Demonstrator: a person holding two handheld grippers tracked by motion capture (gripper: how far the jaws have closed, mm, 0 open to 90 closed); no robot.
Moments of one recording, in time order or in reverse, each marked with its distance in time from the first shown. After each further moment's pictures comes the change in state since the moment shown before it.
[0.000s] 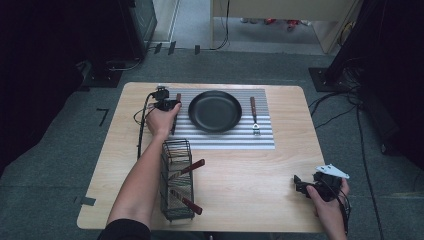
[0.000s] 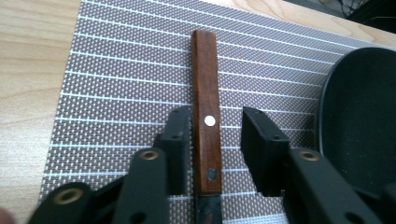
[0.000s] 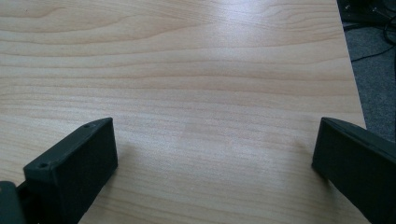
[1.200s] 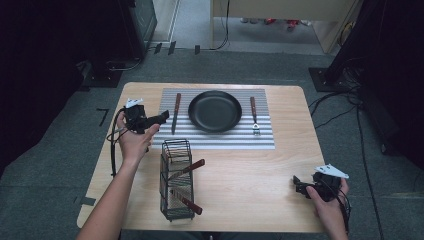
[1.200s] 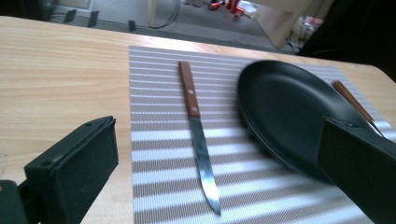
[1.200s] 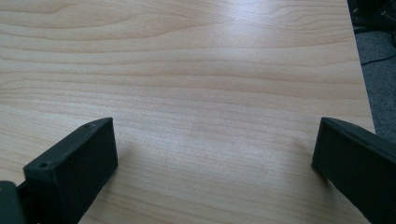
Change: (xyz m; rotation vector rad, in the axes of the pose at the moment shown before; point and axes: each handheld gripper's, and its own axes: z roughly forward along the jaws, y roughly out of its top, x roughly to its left) left arm 0.015 -0.059 -0.150 -0.255 -0.098 0.132; right arm 0.001 0.000 0.000 0.001 0.023 -0.024
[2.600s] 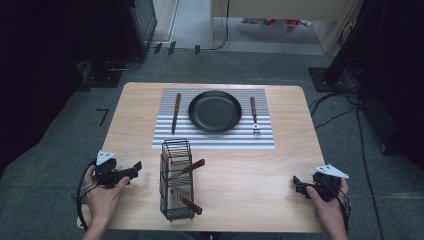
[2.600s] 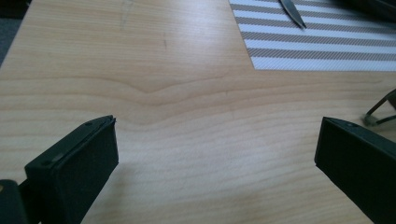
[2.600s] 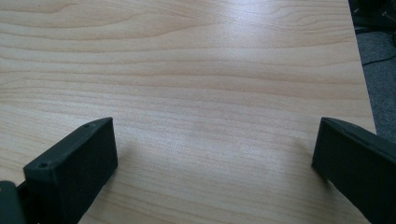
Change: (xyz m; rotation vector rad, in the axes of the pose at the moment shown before) left arm 0.061 -0.128 -0.097 0.110 0.136 0.039; right arm 0.000 0.000 0.000 0.001 0.002 -0.002
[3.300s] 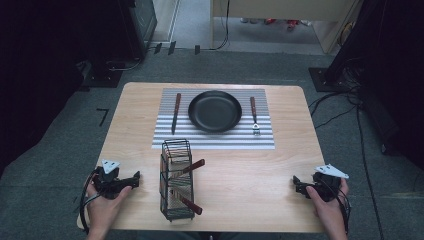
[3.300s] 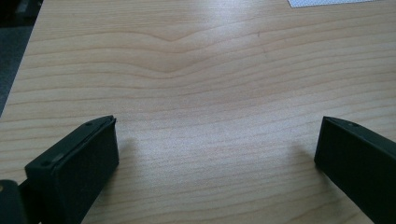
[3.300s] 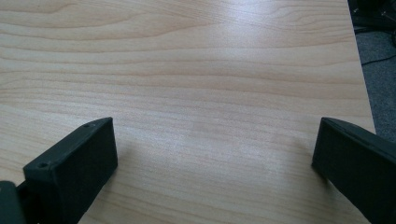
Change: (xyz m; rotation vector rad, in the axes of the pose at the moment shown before) left arm -0.004 -0.021 0.002 0.086 0.136 0.117; right arm 0.000 0.000 0.000 0.000 -0.002 0.002
